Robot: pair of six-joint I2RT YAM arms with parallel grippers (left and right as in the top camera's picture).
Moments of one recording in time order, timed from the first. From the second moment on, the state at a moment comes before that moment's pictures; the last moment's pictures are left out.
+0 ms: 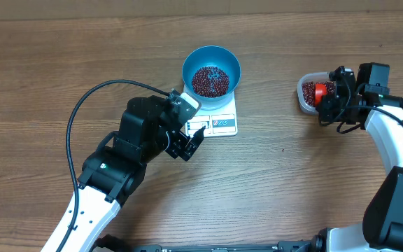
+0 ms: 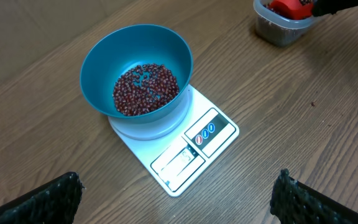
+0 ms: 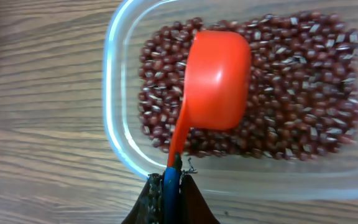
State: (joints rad) left arm -0.46 1.10 0.96 -0.50 0.14 0.21; right arm -0.22 1.66 1.11 -0.61 -0.29 -0.17
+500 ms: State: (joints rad) left arm -0.46 1.10 0.96 -0.50 0.14 0.21; right arm -0.32 1.68 1.11 -0.63 -0.49 -0.17
